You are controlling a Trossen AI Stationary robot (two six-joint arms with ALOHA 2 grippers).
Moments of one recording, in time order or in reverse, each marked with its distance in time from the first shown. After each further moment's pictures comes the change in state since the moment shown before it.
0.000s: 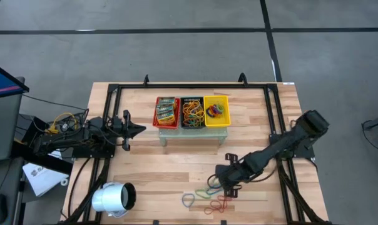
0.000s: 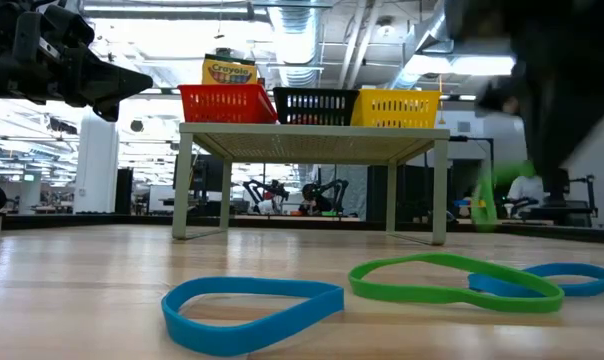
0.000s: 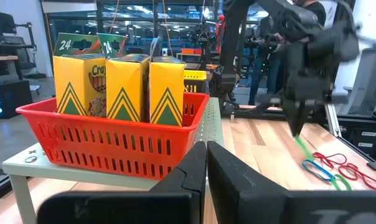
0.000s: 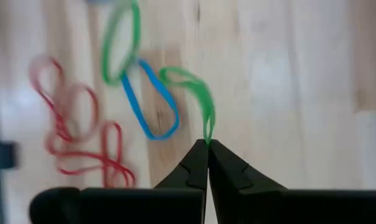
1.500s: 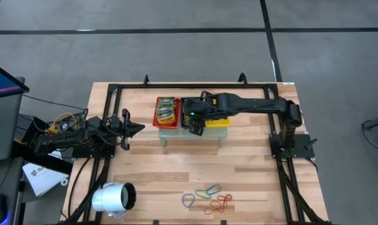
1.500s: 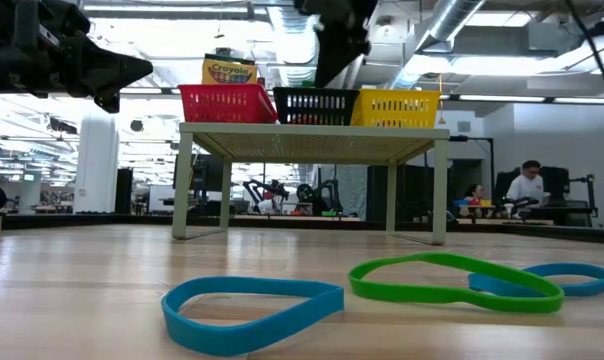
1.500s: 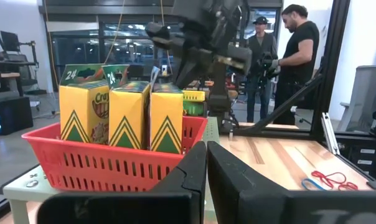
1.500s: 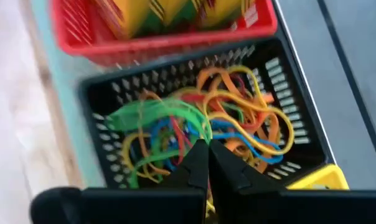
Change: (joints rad) left arm 0.000 0.000 0.000 0.077 0.002 0.000; right arm -0.596 0.190 0.753 -0.390 0.223 -0.521
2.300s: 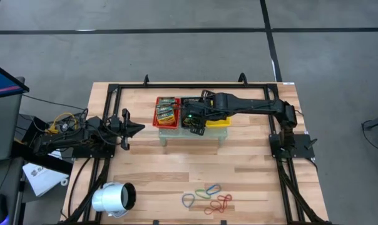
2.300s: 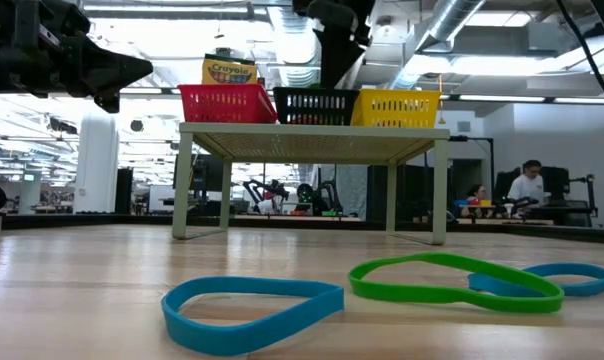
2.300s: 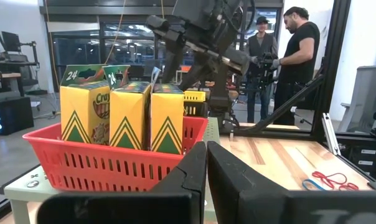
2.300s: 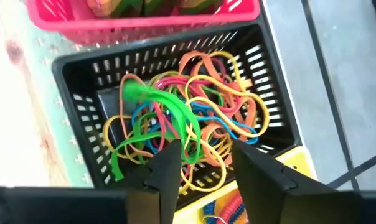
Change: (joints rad) left arm 0.000 0.000 0.000 0.002 -0.003 0.000; right arm 0.014 0.076 0.145 -0.185 0.085 0.004
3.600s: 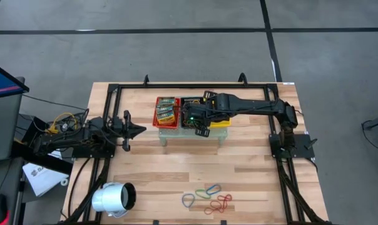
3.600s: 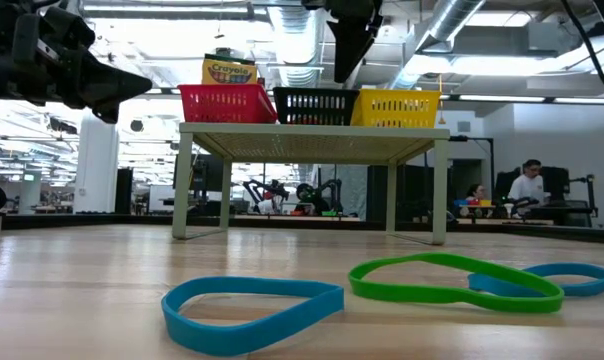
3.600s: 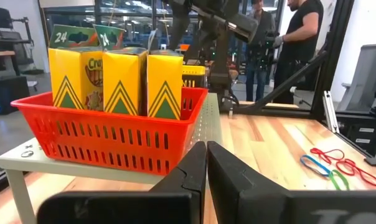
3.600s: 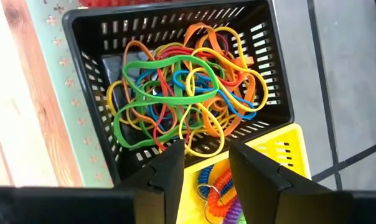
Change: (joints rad) left arm -0.003 0.000 0.001 -0.101 0.005 -0.002; right arm 0.023 -0.001 0.039 -0.115 0.003 -0.026
